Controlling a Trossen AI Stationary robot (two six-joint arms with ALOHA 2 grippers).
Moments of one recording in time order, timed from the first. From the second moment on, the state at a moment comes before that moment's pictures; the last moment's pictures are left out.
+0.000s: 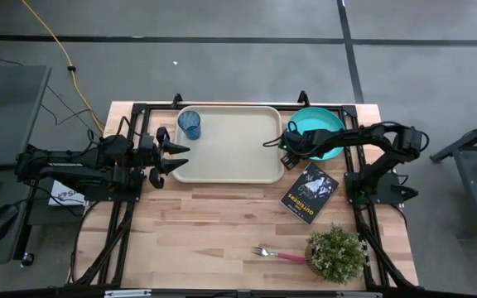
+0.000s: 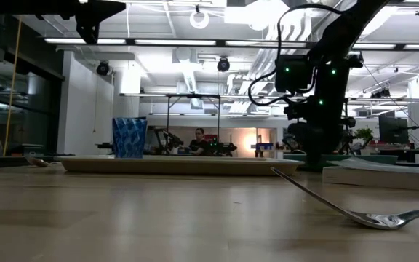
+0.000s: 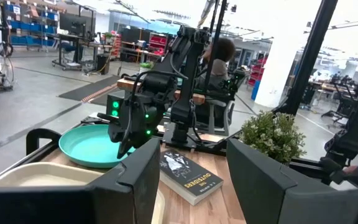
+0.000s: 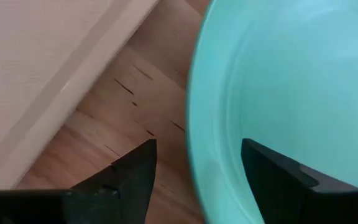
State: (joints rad) left arm 0.16 0.50 0.39 0.18 -0.01 -0.18; right arm -0.35 1.57 0.79 -0.60 0.33 0.52
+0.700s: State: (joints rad) left arm 0.16 0.50 0.39 0.18 -0.01 -0.18; right arm -0.29 1.48 0.87 -0.76 0.46 0.49
